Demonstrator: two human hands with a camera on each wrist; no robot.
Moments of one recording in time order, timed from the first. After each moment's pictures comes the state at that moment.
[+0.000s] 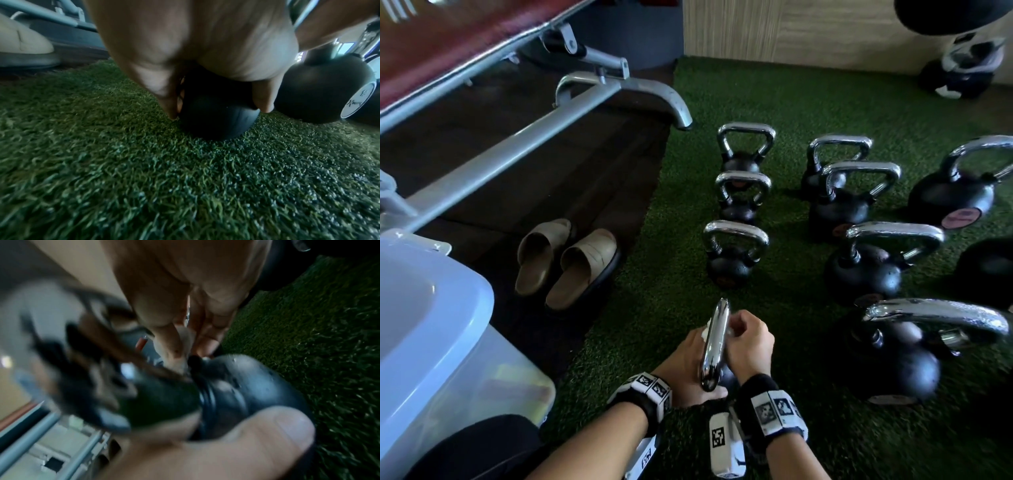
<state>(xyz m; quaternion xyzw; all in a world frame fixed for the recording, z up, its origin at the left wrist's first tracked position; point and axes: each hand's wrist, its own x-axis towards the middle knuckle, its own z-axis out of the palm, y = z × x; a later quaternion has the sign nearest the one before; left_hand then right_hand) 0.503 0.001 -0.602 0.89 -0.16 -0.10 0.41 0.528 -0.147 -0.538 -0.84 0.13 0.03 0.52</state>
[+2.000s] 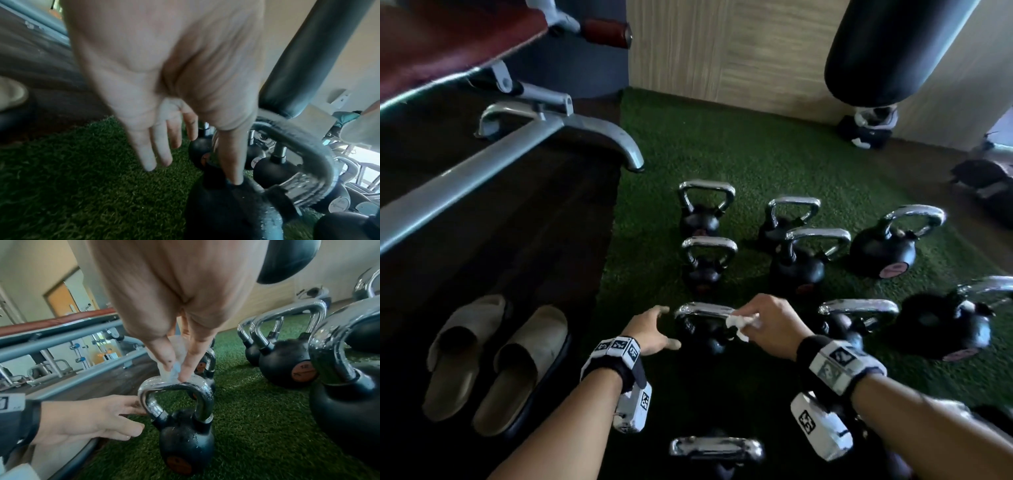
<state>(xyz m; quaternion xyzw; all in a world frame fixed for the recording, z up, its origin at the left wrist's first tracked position) 0.734 0.062 -0.519 0.90 0.04 -0.27 0.34 0.703 -0.195 -0.406 -0.95 -0.09 0.11 0.28</state>
